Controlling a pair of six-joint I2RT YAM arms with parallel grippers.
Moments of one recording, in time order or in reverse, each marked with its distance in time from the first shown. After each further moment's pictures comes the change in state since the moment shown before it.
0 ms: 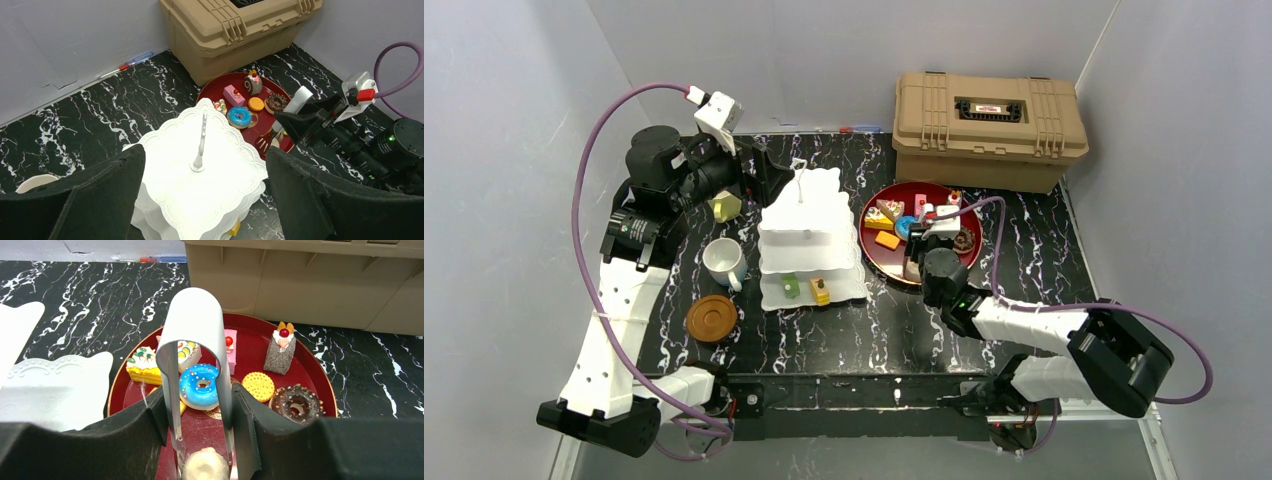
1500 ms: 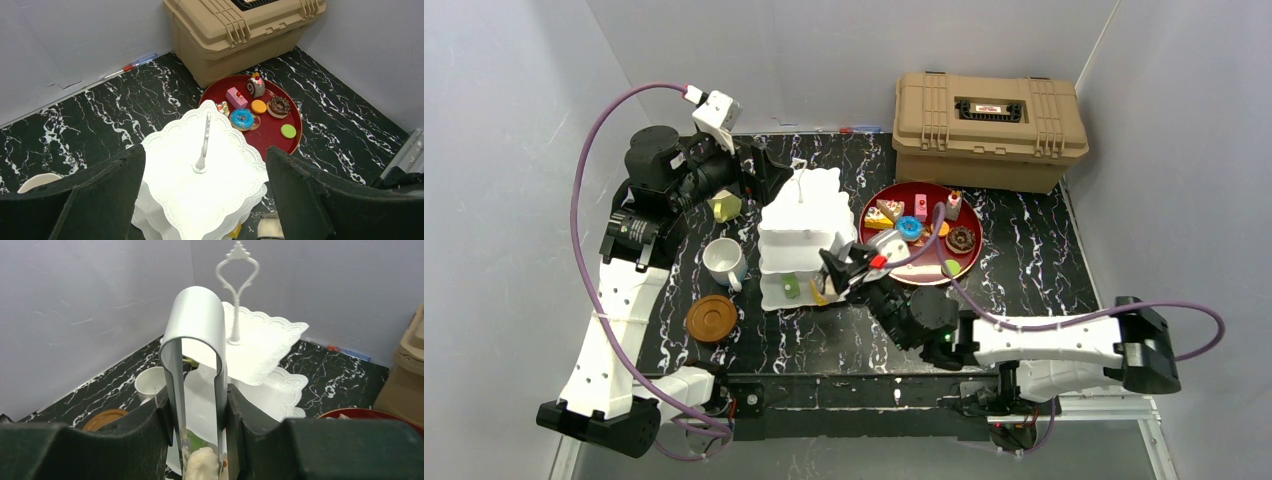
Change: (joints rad) left arm 0.000 -0.002 0.000 0.007 -0.018 -0.008; right arm 0.546 -0.095 0.341 -0.103 -0.077 -0.158
